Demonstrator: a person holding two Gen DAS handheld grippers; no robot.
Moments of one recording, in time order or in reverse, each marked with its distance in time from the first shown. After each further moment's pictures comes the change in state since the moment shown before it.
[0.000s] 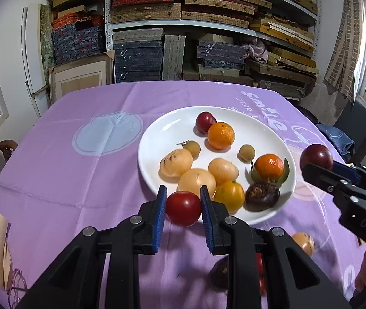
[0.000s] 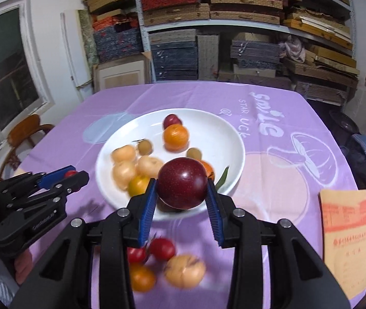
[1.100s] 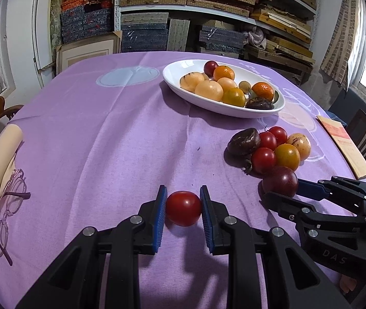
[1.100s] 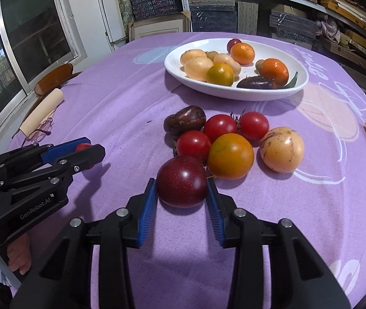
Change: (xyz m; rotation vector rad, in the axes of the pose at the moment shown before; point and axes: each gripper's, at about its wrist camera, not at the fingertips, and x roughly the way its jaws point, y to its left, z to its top) left arm -0.067 0.031 -0.134 -0.032 0.062 -0.022; right arm -0.005 0.074 -0.133 -0.105 0.188 0.157
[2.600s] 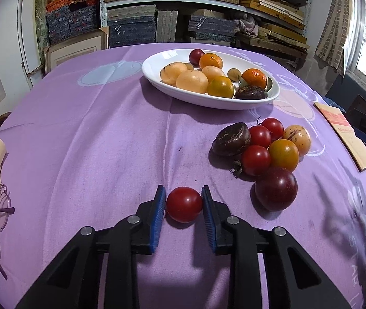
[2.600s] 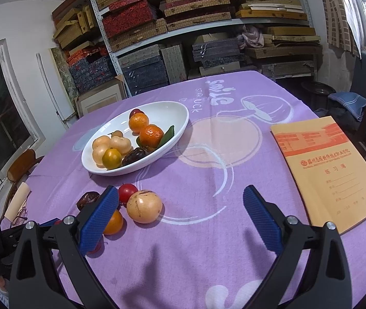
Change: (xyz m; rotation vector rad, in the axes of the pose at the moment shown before) left arm 0.027 -0.020 0.010 0.053 0.055 -0.017; right arm -0.082 -0.127 -0.003 0.325 -0.322 -0.162
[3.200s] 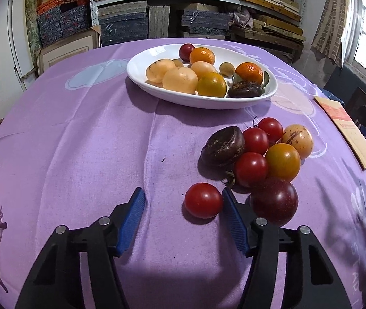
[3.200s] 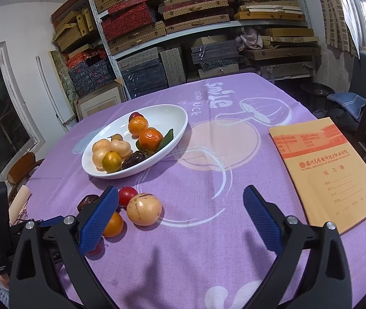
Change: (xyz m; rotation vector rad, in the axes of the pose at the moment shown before) left arm 0.019 -0.012 0.014 0.044 0.033 -0.008; right arm -0.003 0.001 0.003 0.002 -0.014 -0.004
